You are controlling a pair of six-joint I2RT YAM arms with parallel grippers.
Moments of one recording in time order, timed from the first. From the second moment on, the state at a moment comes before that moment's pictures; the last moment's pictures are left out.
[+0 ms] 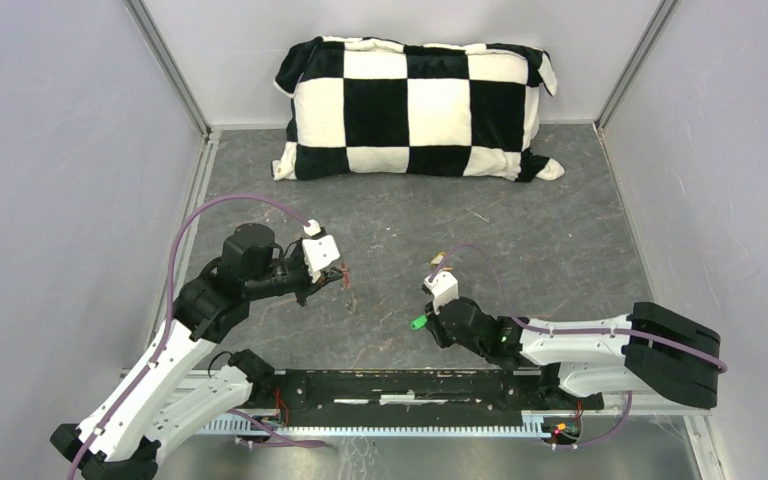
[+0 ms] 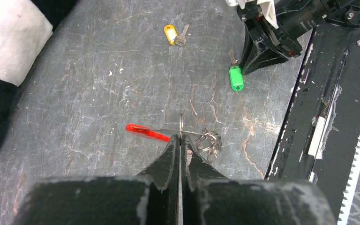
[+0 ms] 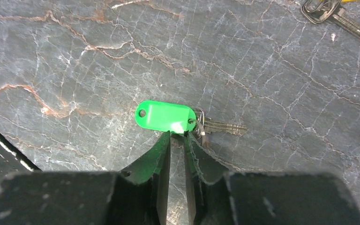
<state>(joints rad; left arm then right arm) -0.60 0.72 0.89 -0.67 0.45 0.41 1.18 1.22 0.32 0.18 0.35 0.41</state>
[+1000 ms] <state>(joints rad) -0.60 0.72 0.89 -0.68 0.45 0.40 1.09 1.17 0.26 0.28 0.23 0.47</state>
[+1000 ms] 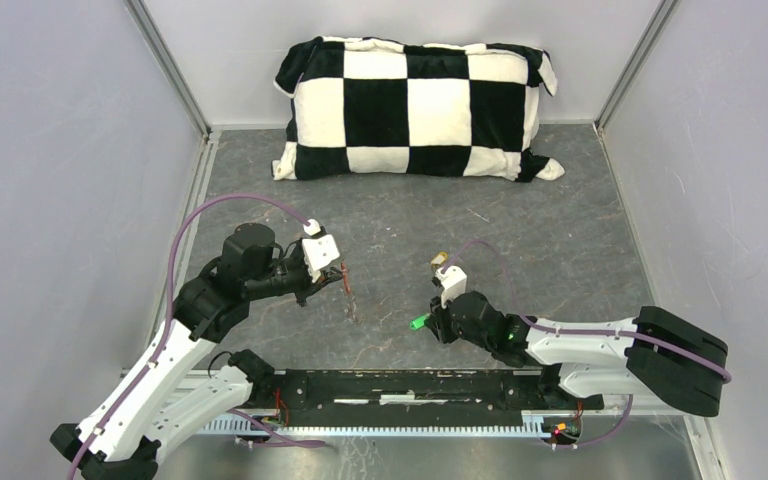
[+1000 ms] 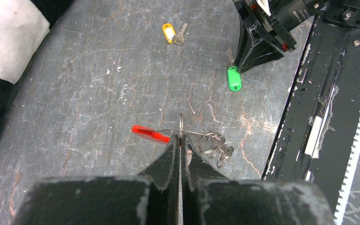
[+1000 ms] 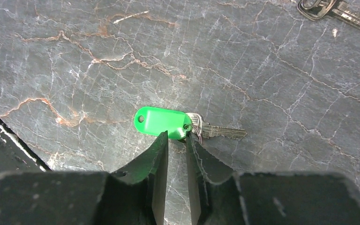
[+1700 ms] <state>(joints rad) -0.60 0.72 0.89 -0.68 0.45 0.40 1.07 1.03 0.21 0.33 0.20 0.46</state>
